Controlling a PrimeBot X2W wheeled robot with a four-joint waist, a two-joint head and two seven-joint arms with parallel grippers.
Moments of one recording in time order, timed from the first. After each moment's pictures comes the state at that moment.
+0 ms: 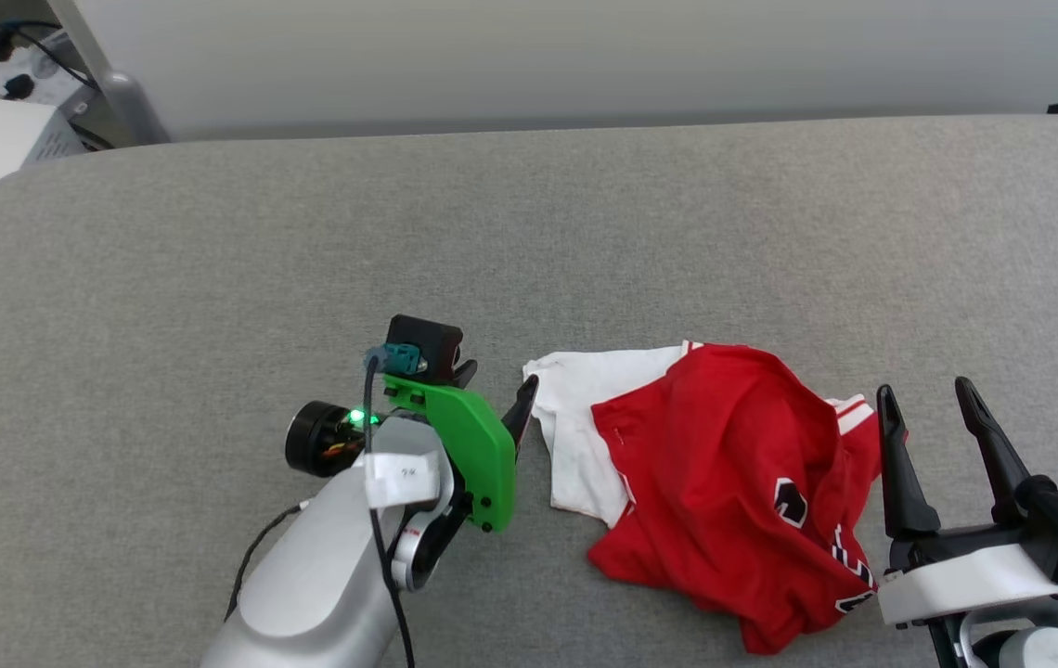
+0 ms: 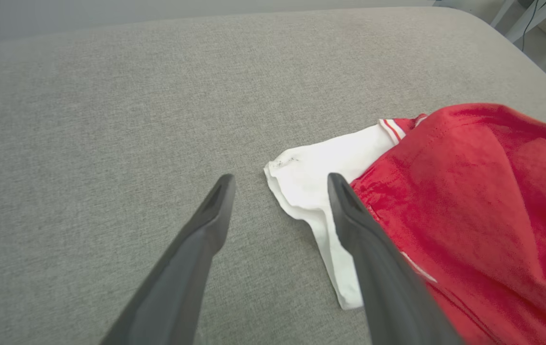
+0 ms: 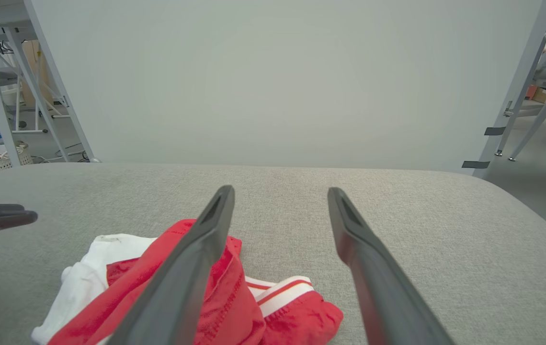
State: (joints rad) left arm -0.45 0.15 -0.52 0.38 -0.52 0.01 0.22; right arm 0.03 -0.07 -0.02 -0.03 0.11 0.13 -0.26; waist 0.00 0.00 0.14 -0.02
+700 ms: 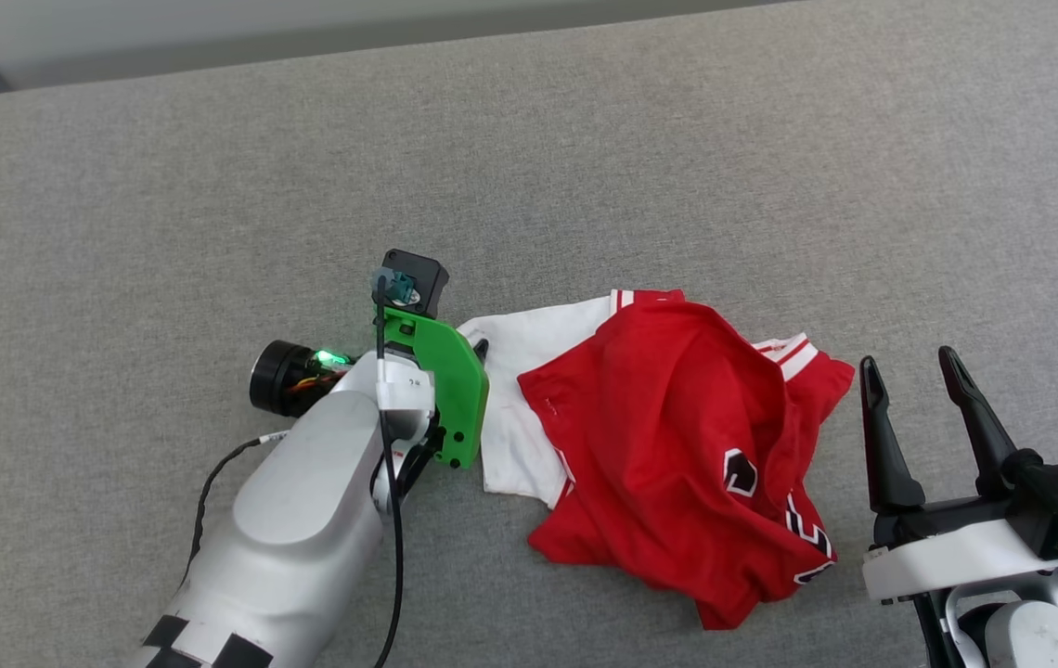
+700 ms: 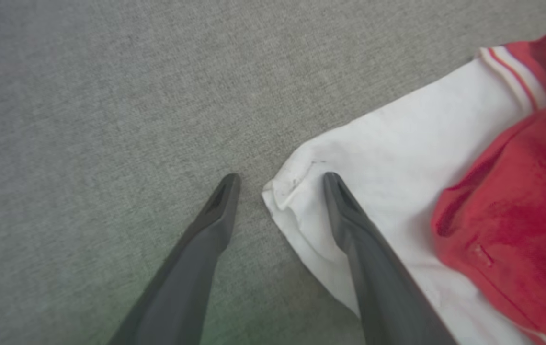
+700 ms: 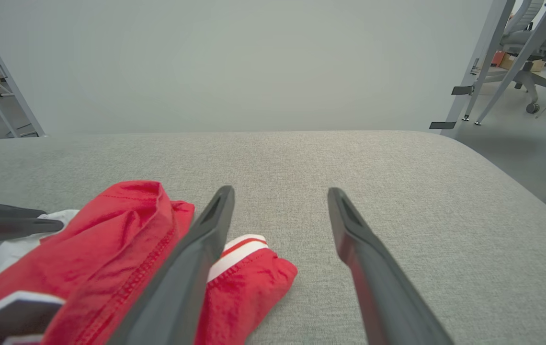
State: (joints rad) left arm -0.67 0.15 -0.58 0.67 -0.47 0.02 0.34; right arm -0.03 -0.06 0.01 -0.03 0.11 0.13 -0.26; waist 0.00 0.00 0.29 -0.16
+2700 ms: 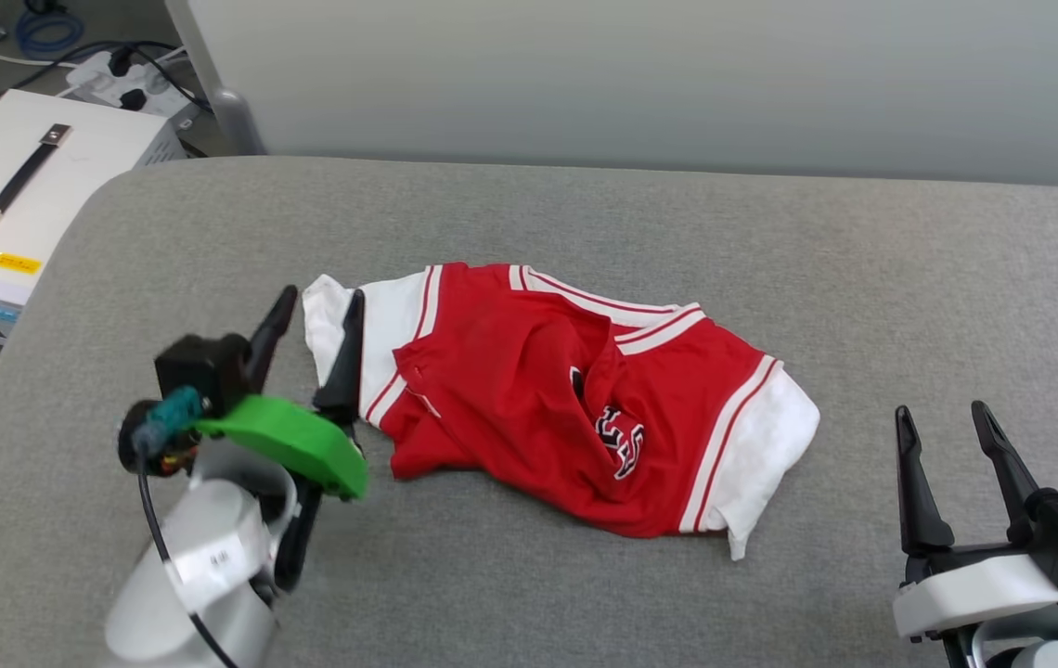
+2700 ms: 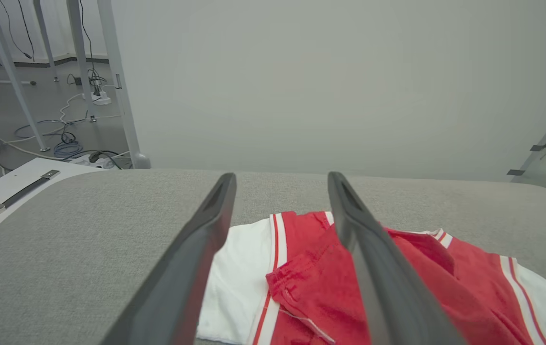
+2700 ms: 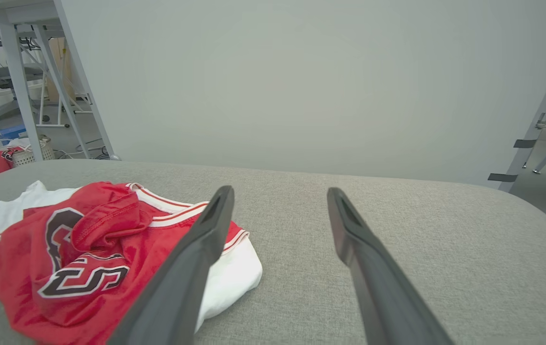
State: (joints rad) left arm -0.42 0.29 -0.34 0.43 -0.53 -0.04 -0.26; right arm 0.02 -0.07 -0.06 0.03 0.09 0.13 -0.26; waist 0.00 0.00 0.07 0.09
